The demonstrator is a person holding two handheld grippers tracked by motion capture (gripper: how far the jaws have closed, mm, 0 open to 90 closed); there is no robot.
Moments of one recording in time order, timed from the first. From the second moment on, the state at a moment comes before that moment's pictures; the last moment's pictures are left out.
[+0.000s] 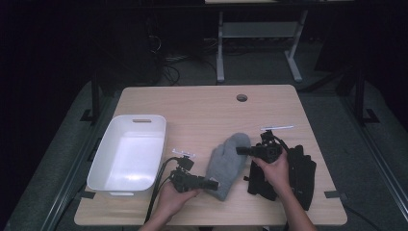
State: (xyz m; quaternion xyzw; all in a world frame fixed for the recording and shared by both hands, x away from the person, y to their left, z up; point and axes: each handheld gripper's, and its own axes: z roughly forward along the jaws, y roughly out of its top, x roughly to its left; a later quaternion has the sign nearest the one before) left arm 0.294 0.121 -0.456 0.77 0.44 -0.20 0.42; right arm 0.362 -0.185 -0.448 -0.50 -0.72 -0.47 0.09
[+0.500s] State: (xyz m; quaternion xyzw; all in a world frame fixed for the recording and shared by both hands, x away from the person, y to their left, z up) left arm 0.286 0.121 -0.436 0.78 0.42 -0.17 0.44; right arm 0.358 -0.189 -0.419 -0.49 -0.71 -0.49 0.09
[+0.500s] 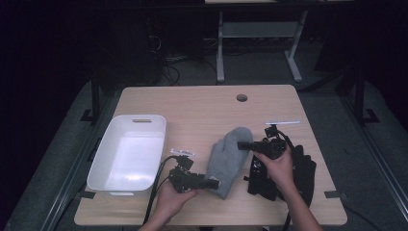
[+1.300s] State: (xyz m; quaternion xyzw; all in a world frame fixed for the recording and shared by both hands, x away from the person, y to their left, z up) left arm 0.284 0.145 -0.392 0.78 0.40 -0.14 0.47; right arm 0.371 -0.170 -0.364 -0.47 -0.71 -0.51 0.12
